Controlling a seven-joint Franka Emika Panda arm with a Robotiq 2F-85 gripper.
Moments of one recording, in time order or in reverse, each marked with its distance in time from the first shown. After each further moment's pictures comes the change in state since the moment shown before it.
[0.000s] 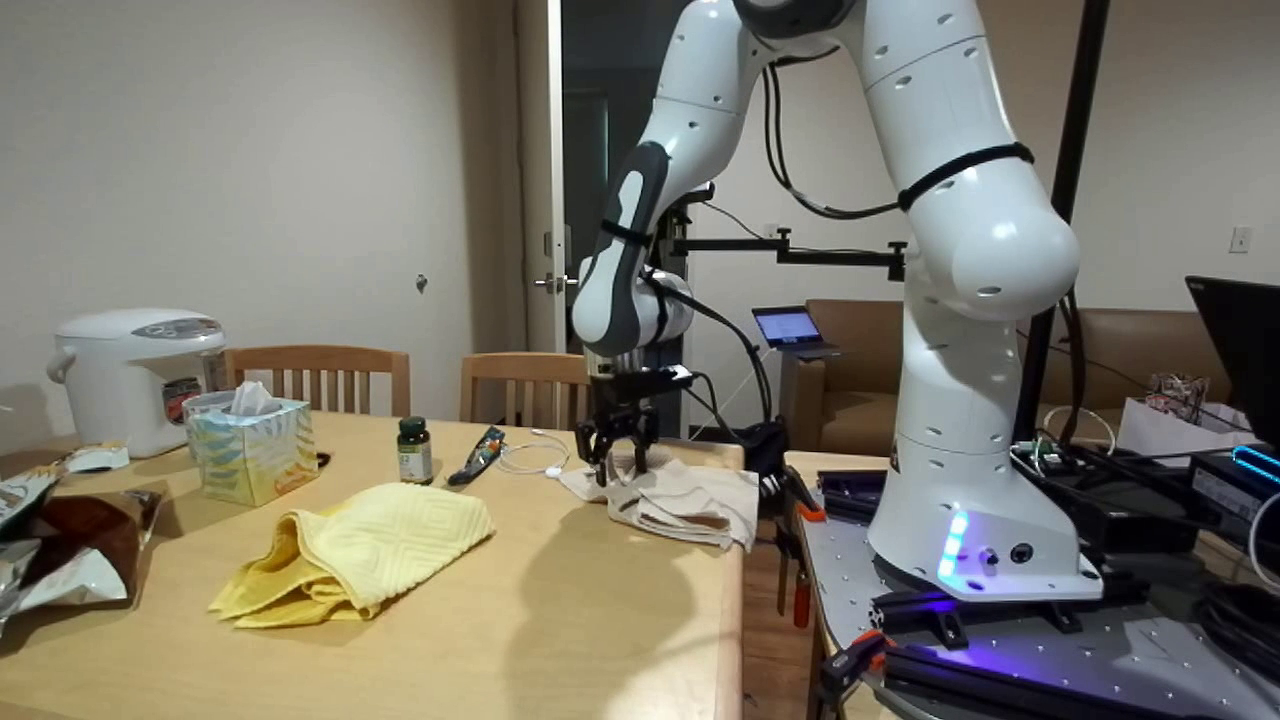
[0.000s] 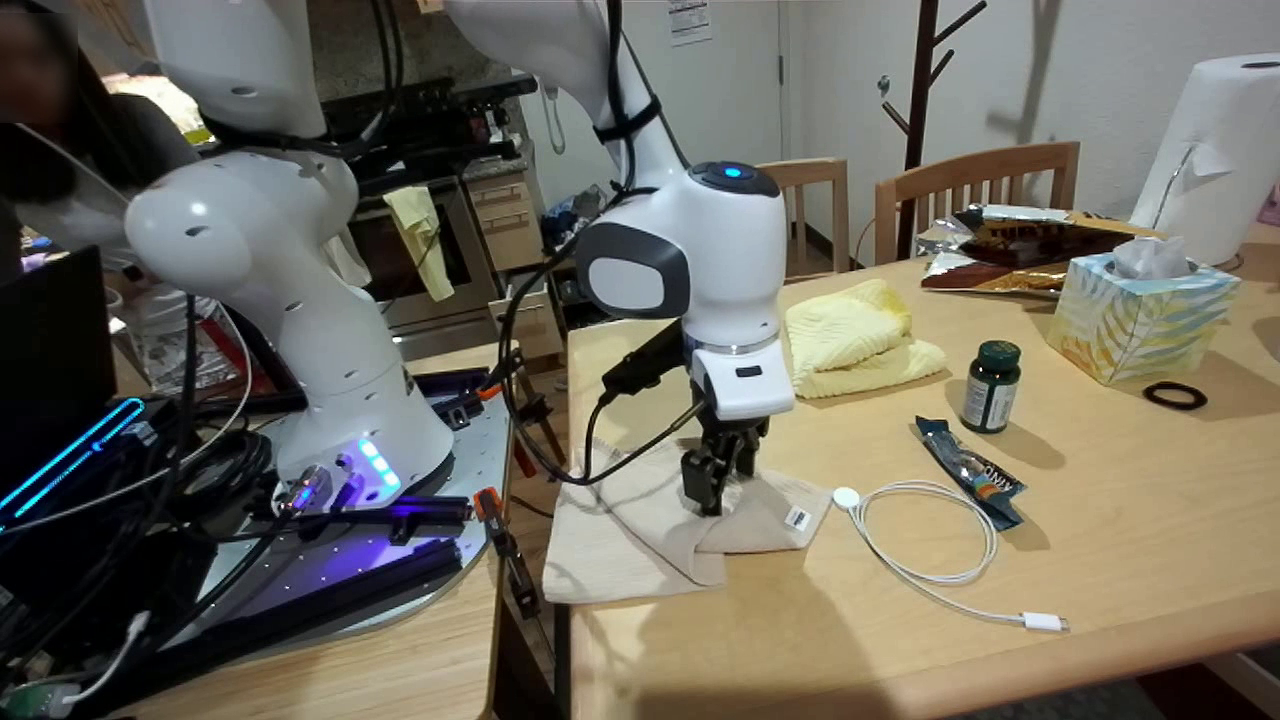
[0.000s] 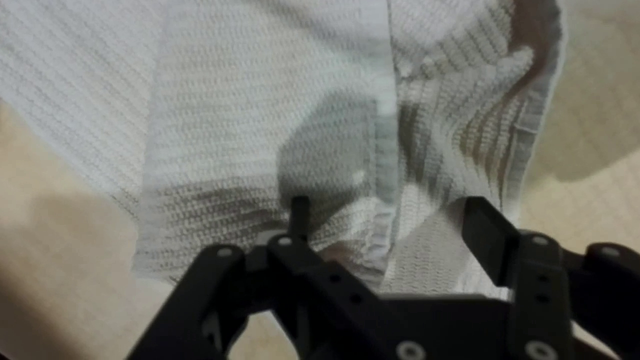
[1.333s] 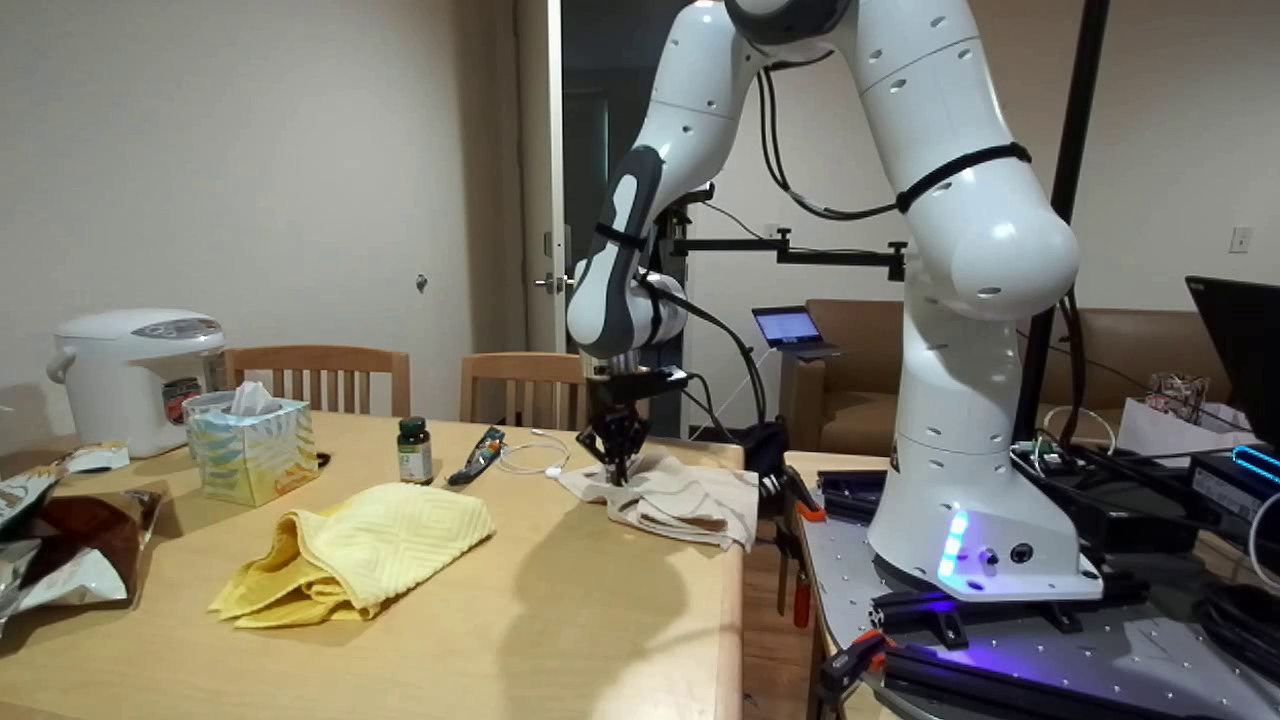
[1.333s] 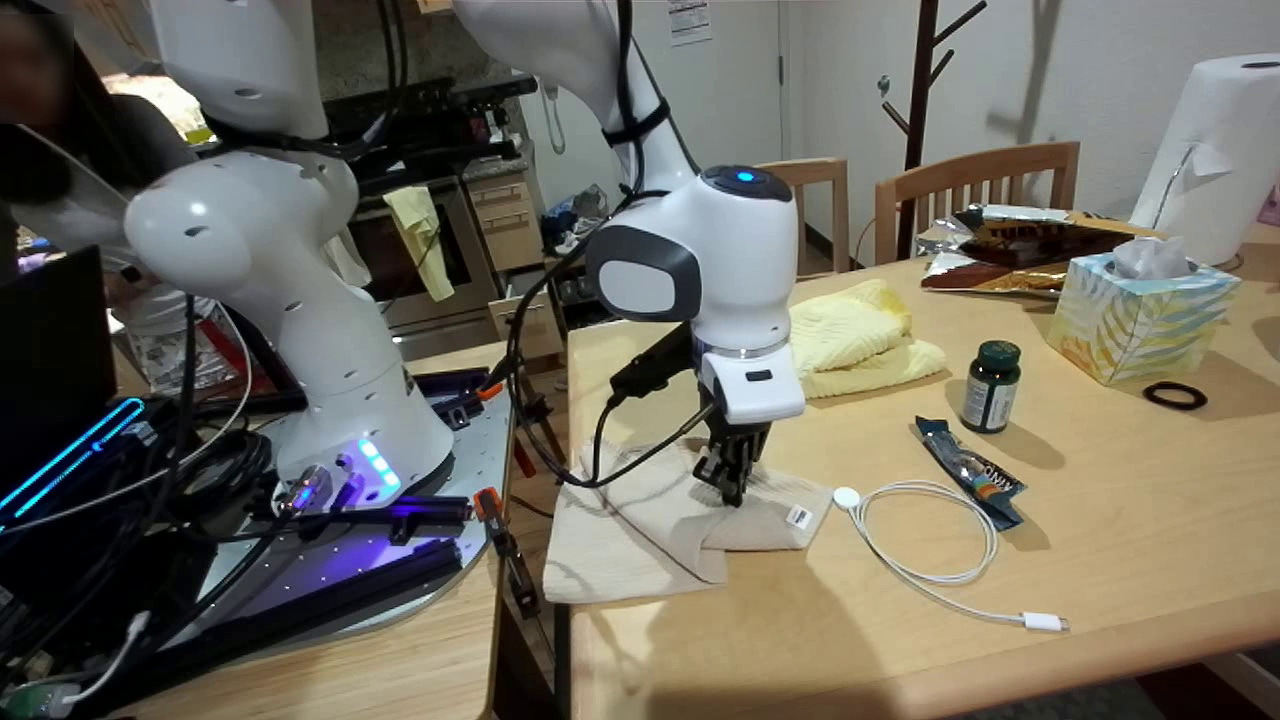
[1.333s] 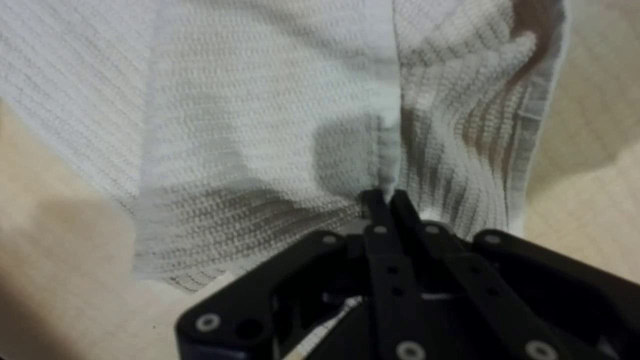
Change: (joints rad) arm -0.004 0.022 0.003 0.029 0.000 -0.016 0.000
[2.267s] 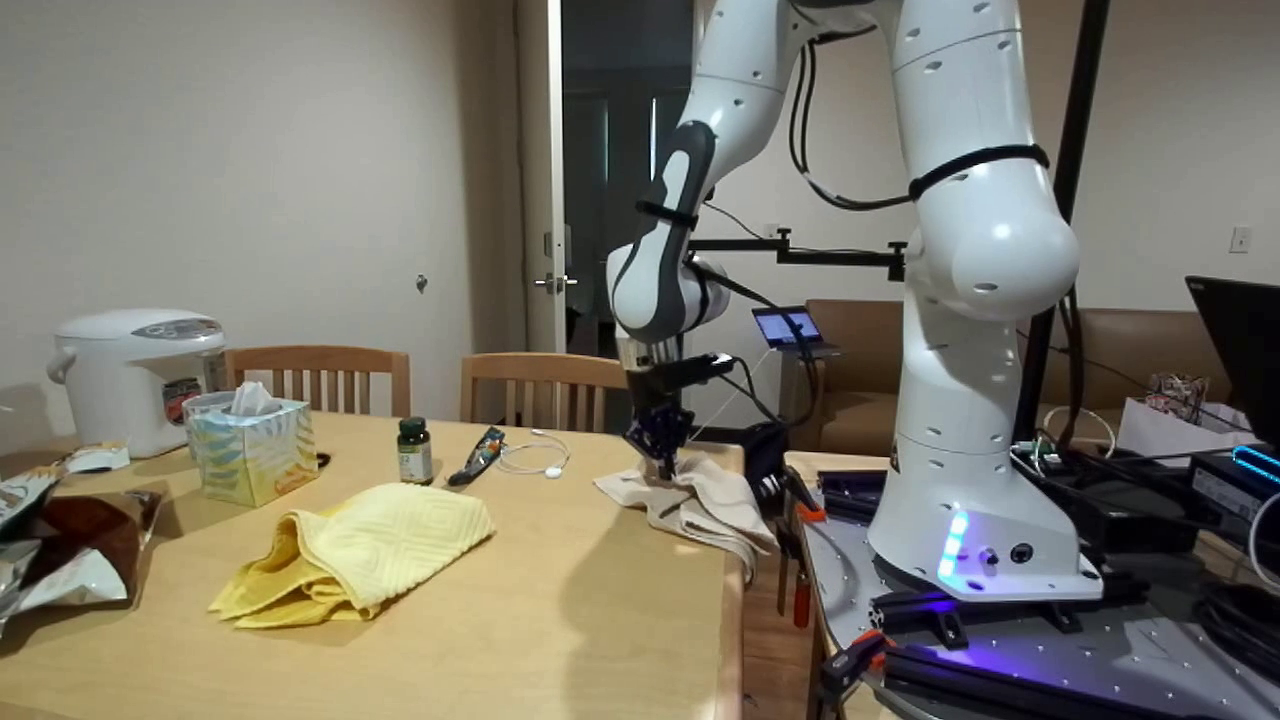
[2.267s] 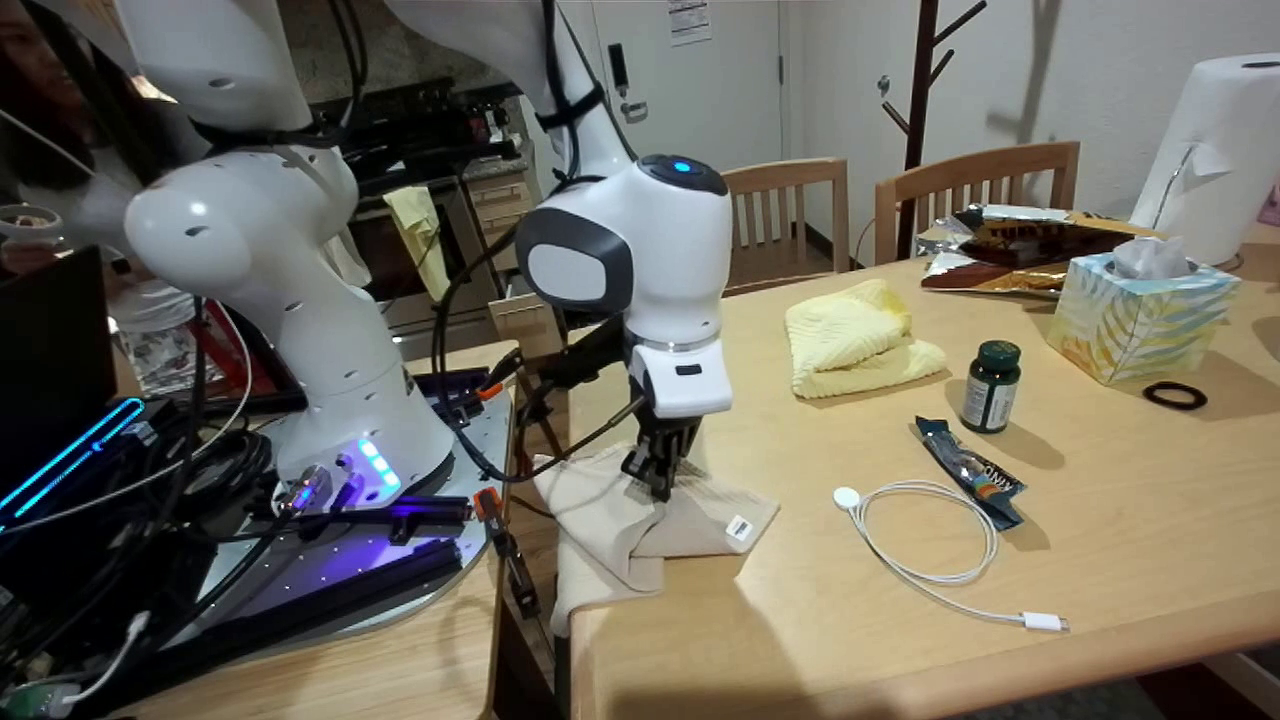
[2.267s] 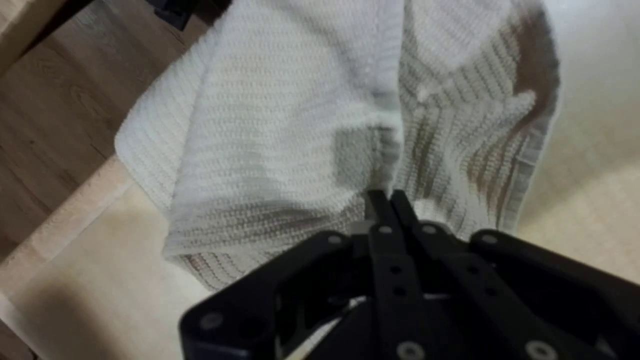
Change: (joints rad) arm 0.003 -0.171 -0.056 -0.188 -0.139 -0.064 -0.012
